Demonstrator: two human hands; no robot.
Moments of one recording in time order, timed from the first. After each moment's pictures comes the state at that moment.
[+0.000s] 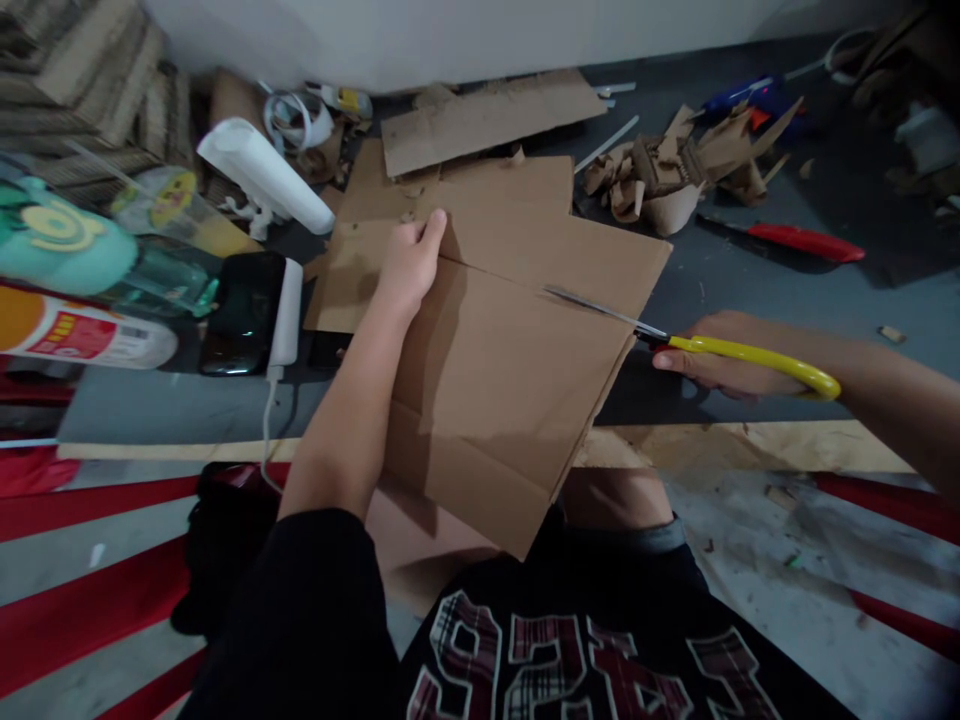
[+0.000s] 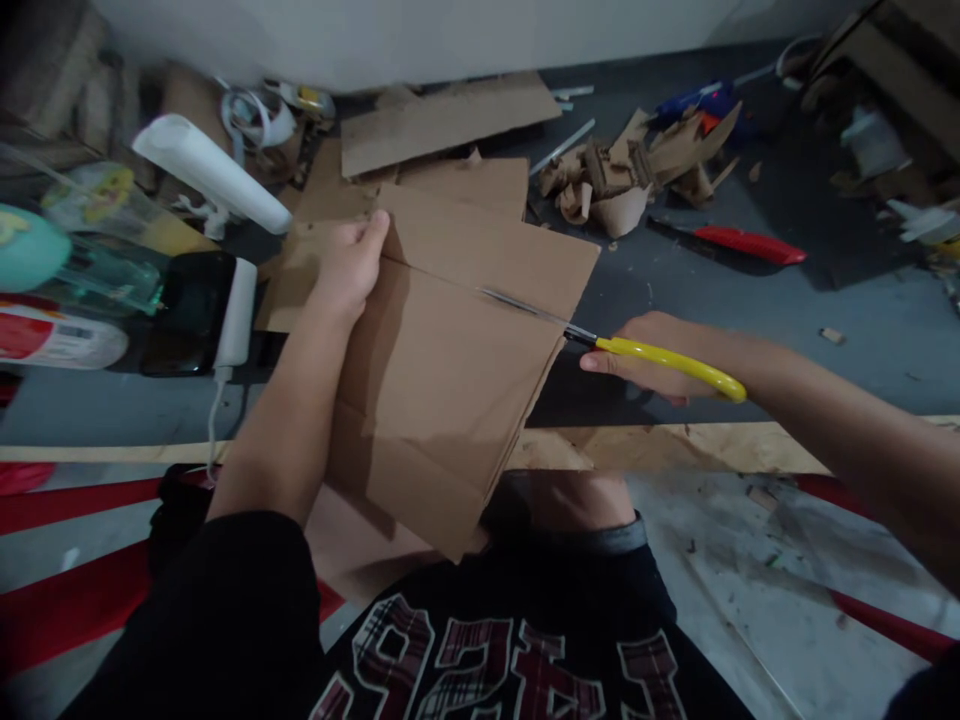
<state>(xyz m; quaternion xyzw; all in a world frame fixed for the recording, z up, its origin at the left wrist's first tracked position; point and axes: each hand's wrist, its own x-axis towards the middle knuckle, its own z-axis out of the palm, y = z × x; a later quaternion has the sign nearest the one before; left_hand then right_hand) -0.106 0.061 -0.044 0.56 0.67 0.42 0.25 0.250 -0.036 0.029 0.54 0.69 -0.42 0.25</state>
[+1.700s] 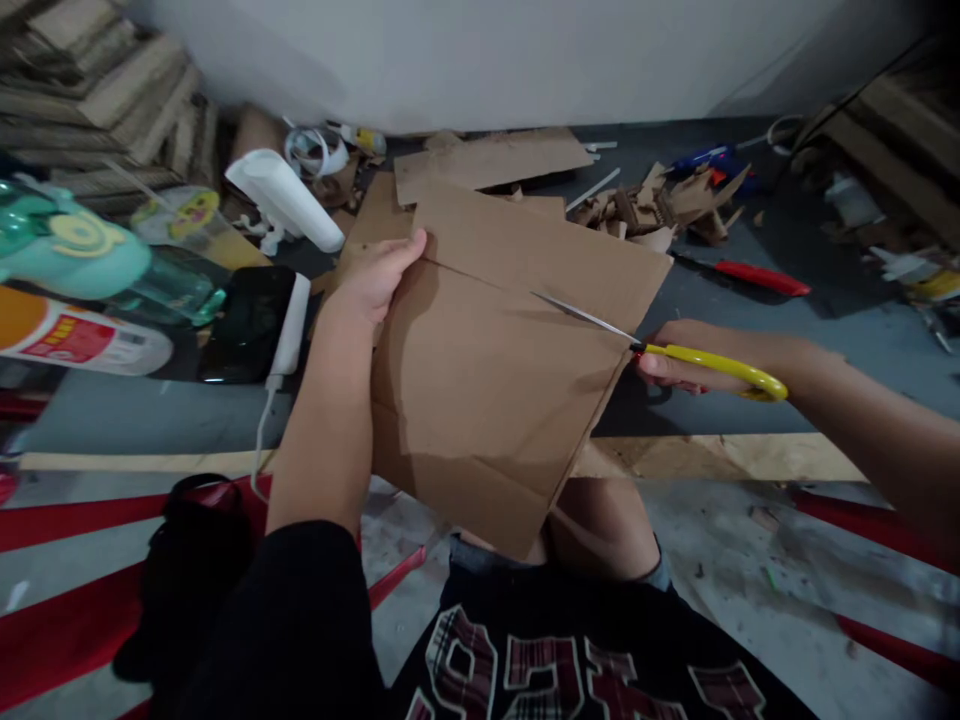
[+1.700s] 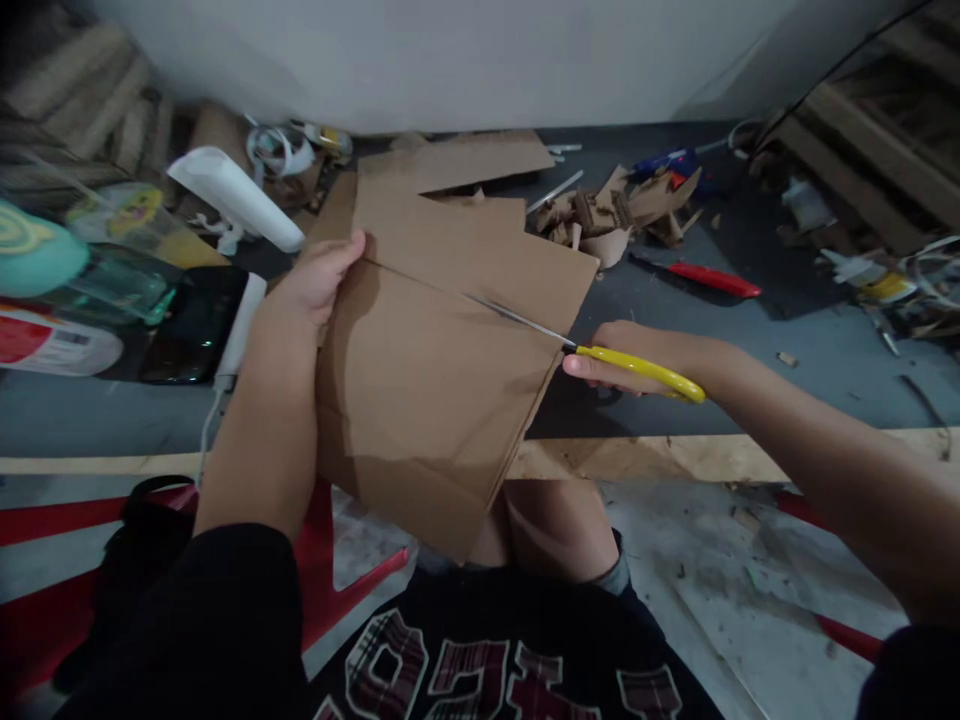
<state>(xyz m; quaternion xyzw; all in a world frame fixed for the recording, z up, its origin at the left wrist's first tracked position) -0.141 0.045 -0.020 0.45 0.57 0.44 0.53 0.236 -0.030 0.046 0.46 0.77 -0.41 0.15</state>
